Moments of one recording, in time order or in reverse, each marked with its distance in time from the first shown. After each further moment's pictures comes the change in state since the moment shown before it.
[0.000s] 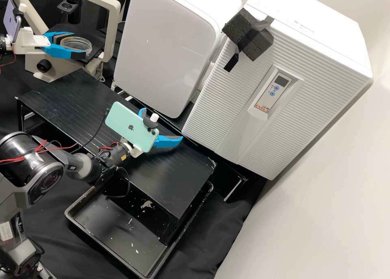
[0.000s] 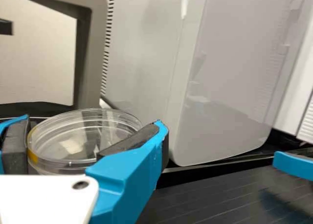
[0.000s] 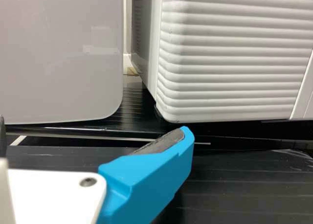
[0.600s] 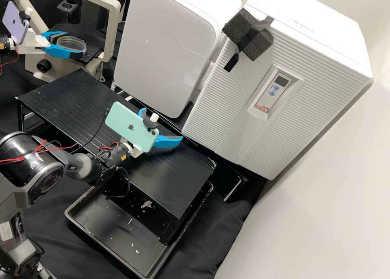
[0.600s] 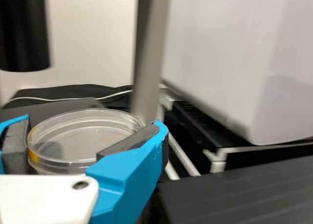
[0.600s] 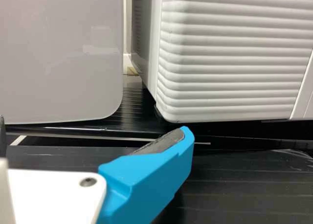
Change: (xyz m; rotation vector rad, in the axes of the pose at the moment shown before) left arm 0.011 -0.005 -0.052 0.071 0.194 -0.028; right arm 0.000 0.000 0.000 0.000 0.000 0.000
